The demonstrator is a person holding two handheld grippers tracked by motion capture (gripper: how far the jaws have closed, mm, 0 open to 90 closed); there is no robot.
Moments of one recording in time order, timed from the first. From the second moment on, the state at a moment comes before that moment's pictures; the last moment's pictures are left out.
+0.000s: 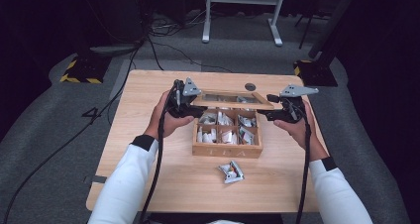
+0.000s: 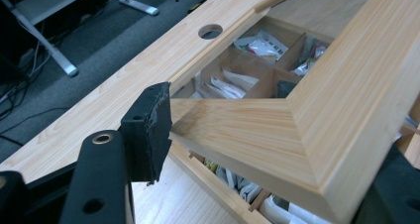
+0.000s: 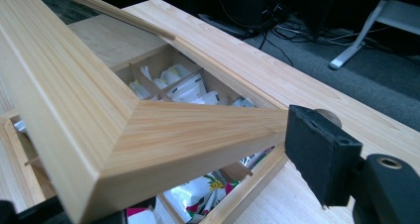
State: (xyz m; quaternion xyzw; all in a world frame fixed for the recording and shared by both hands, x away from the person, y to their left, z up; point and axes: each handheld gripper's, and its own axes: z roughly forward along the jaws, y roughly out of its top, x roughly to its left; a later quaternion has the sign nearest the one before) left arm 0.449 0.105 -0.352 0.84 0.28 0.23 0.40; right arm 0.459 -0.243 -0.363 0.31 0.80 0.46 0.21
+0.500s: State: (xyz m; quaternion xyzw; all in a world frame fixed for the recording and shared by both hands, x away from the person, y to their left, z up) left arm 0.440 0.115 -0.368 0.84 0.28 0.21 0.41; right arm 0.444 -0.244 -0.376 0.30 0.81 0.46 0.21
